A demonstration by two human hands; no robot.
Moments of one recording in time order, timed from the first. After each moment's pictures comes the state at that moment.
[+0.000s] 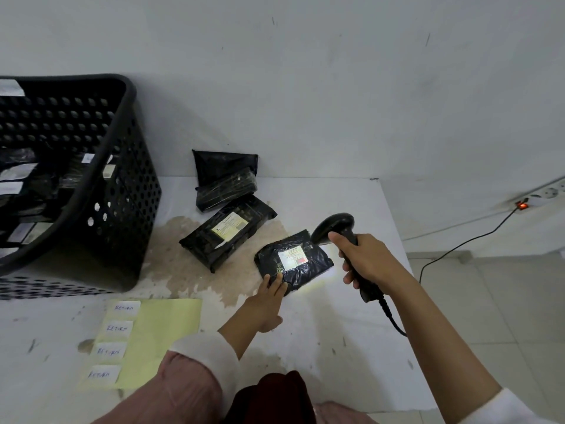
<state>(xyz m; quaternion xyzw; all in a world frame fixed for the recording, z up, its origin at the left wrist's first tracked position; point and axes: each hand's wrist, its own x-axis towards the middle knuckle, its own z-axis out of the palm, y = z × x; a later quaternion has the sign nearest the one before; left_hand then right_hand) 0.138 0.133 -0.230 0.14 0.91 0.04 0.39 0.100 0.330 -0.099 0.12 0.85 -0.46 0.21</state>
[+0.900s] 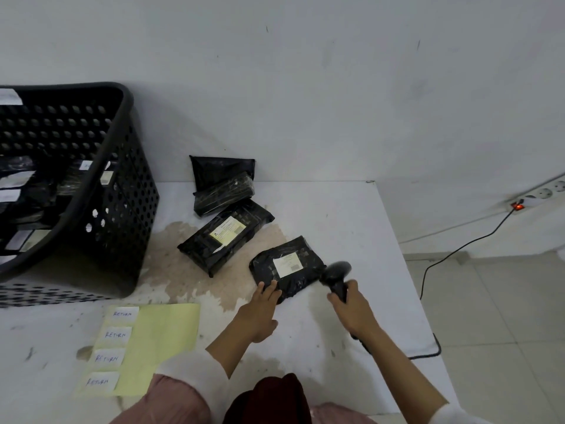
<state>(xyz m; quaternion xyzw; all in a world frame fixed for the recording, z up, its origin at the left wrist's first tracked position) 0.151 0.124 -0.237 0.12 0.93 0.10 0.34 0.150 0.338 -0.217 0.15 0.88 -0.40 0.20</state>
